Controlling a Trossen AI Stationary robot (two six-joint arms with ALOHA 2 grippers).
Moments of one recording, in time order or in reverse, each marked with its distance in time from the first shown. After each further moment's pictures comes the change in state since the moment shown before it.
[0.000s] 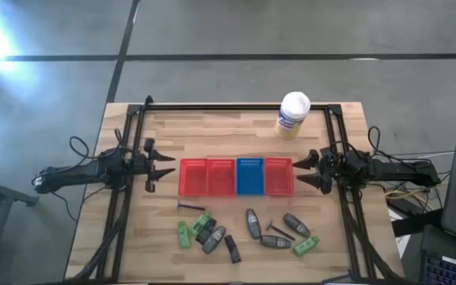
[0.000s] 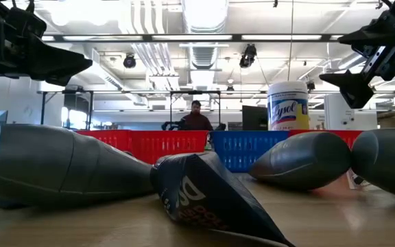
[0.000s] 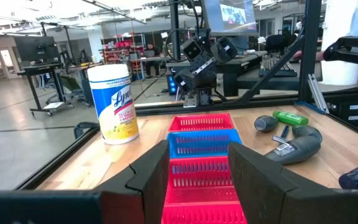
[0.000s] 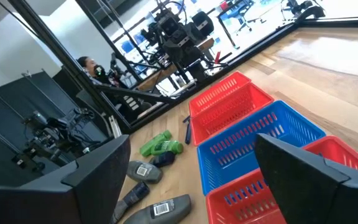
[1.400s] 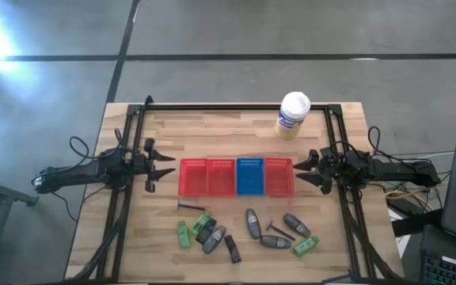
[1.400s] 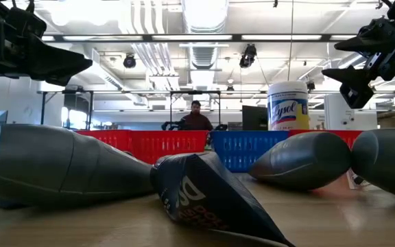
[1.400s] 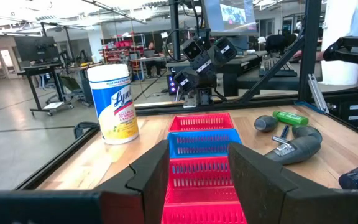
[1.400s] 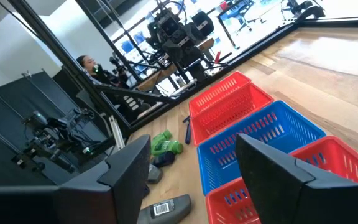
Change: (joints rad) left arm 0.000 0.000 0.000 0.000 0.000 0.000; right arm 0.000 0.000 0.000 0.000 0.000 0.000
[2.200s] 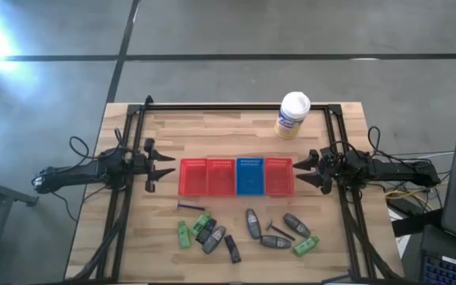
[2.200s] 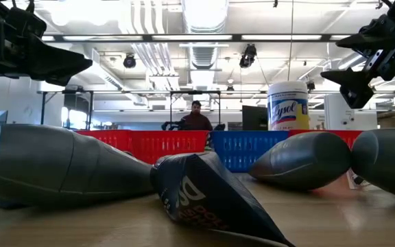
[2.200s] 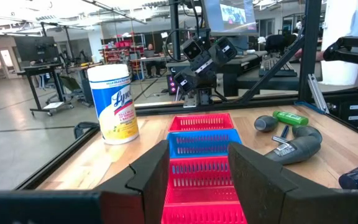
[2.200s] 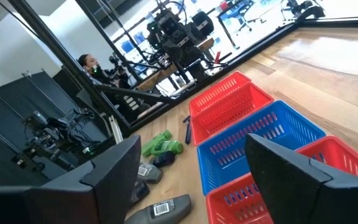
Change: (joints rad) left arm 0.000 0.000 0.000 0.000 0.000 0.000; right arm 0.000 0.000 0.000 0.000 0.000 0.000
